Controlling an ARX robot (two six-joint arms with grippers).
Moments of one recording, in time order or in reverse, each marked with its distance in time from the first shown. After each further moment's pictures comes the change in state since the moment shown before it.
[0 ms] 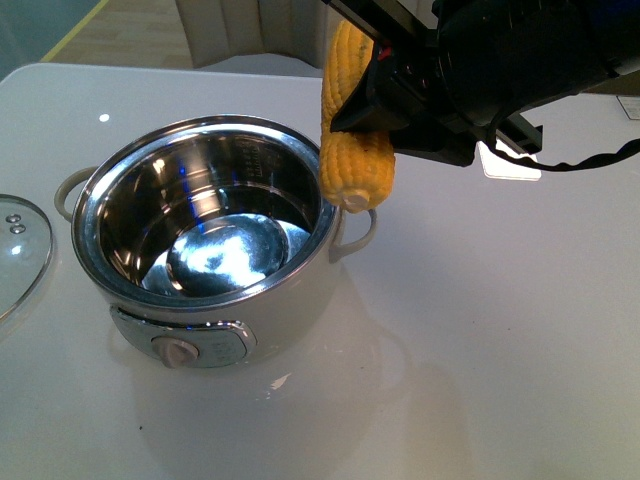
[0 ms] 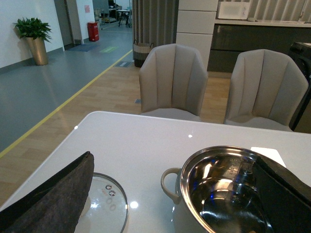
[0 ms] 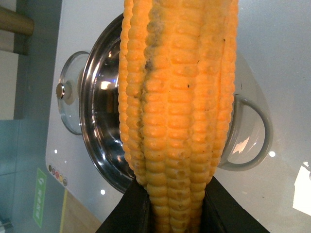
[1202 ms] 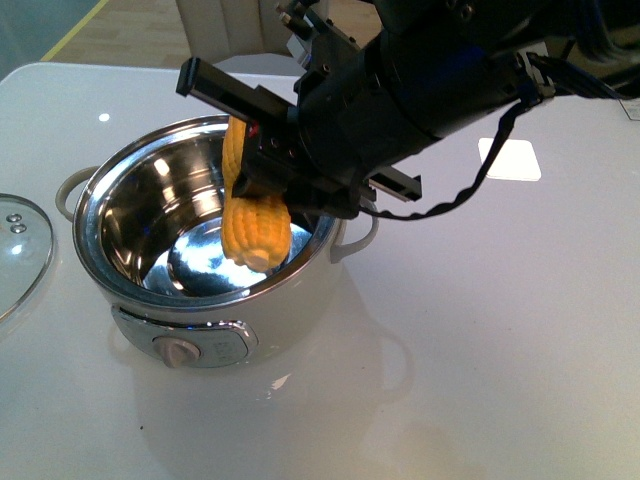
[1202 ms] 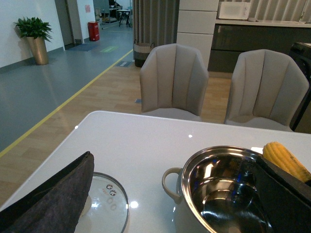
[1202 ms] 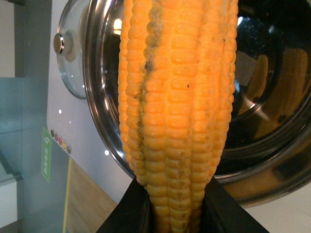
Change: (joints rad) left arm 0.000 0.000 0.000 0.000 0.000 0.000; right arm 0.129 0.206 0.158 -0.034 -0.036 0.044
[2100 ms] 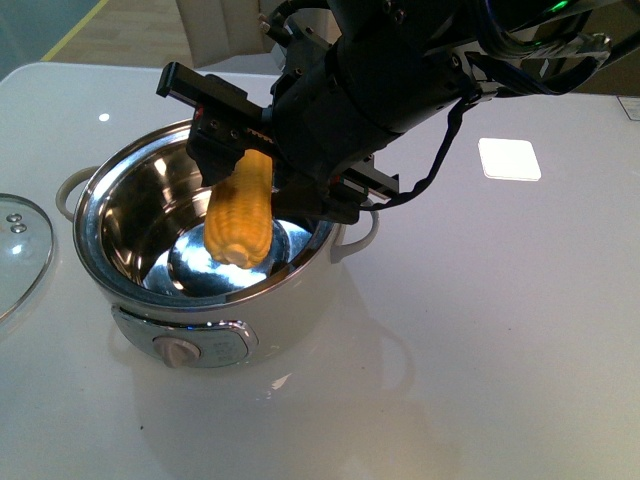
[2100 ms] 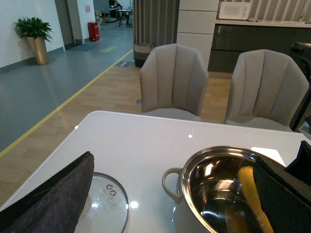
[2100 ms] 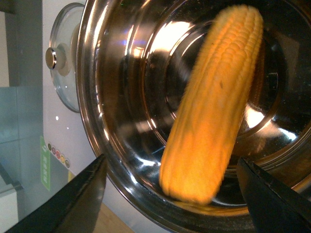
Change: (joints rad) left arm 0.000 0.000 0.000 0.000 0.000 0.000; right arm 0.018 0.079 0.092 -0.039 0.038 0.037
